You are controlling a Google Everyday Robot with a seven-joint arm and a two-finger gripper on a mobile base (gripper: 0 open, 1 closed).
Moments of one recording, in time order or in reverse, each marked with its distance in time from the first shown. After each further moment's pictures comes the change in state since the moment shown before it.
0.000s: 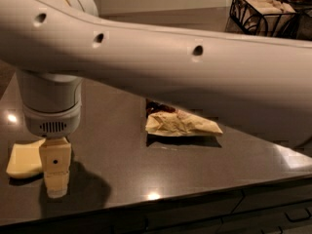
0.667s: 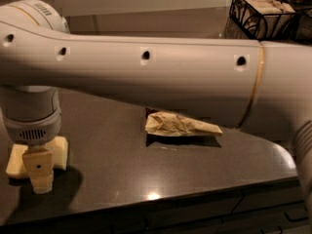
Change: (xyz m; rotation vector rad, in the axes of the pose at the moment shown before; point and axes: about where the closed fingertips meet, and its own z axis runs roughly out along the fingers) arm -0.026 -0.012 0.035 -0.032 0.028 -0.022
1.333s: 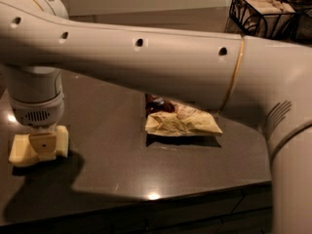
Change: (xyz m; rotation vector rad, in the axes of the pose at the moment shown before) arm 0.006 -0.030 -0.003 -0.011 0.014 0.004
